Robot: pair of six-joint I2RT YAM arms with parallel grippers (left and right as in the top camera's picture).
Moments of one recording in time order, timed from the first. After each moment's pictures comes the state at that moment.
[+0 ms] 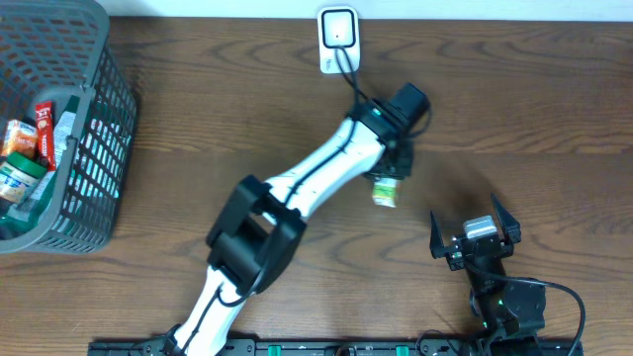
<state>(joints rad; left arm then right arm) -0.77 2.23 1.89 -0.94 0.13 -0.62 0.15 0.04 0.01 -0.07 -0.05 -0.30</state>
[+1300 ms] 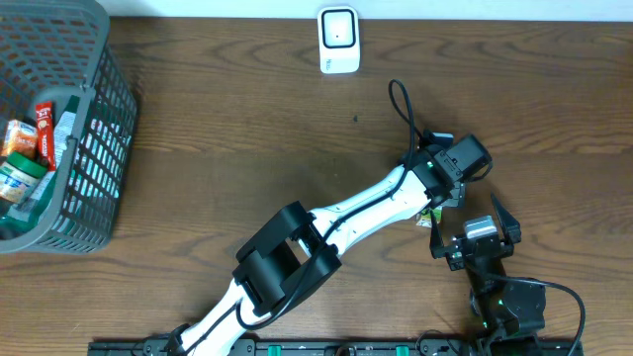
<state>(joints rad) -0.99 2.27 1.88 -0.73 -0.09 -0.81 0.15 0.04 0.01 -0.07 -0.05 -0.30</state>
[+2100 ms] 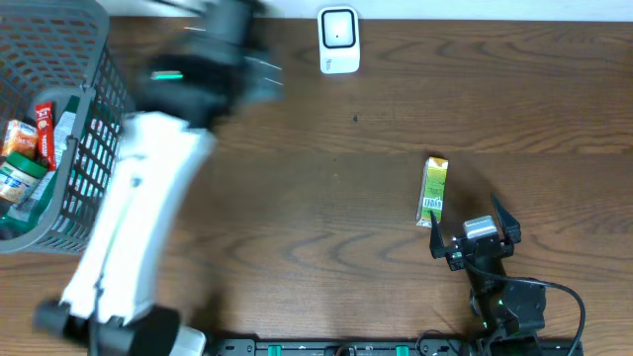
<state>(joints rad) -0.27 1.65 1.93 -1.19 -0.24 -0.45 0.15 0.04 0.01 -0.07 -0.05 -0.30</state>
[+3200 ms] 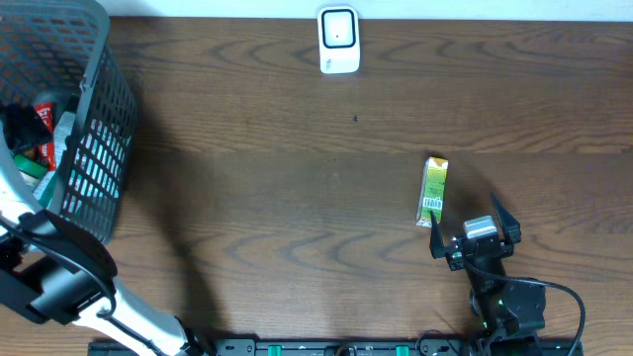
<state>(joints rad) 0.63 1.96 1.93 -1.20 -0.27 0.07 0.15 0.04 0.01 -0.07 -0.05 -0.30</state>
